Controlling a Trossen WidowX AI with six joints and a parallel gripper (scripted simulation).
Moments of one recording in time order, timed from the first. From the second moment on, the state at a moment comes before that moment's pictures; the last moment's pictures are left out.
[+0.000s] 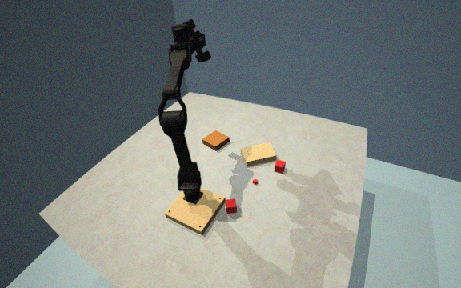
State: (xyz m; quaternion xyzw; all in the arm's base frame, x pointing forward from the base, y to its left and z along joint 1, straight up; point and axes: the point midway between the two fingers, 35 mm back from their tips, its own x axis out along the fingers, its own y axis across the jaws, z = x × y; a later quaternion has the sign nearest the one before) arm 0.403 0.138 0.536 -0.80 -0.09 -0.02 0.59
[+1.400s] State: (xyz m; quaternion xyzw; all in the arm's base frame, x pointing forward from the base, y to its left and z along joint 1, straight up) arm 0.477 0.186 0.178 -0.57 0.35 0.39 0.63
